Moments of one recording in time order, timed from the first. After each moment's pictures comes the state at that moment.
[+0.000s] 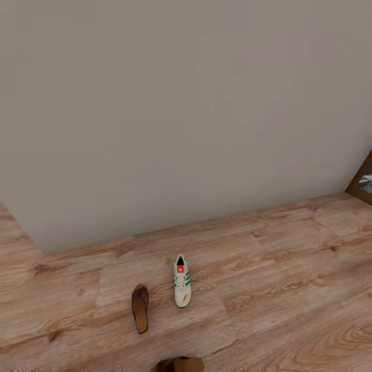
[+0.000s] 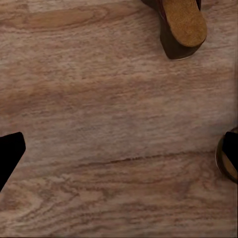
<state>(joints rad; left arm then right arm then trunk) -0.23 0.04 0.06 -0.27 0.09 -0.37 0.01 -0.02 -0.06 -0.01 -0.56 0.16 -0.31 -0.01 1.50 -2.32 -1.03</state>
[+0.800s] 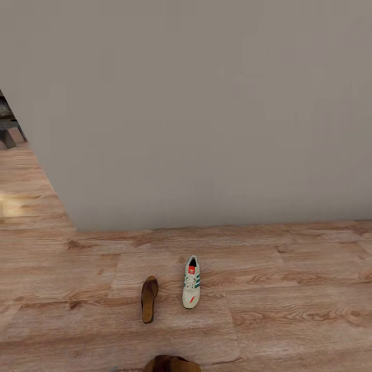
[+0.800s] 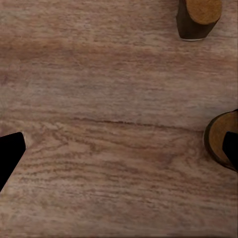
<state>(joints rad) -0.23 0.04 0.06 -0.27 0.09 -0.37 0.01 -0.02 -0.06 -0.01 -0.56 0.16 -0.31 -0.01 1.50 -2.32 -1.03</state>
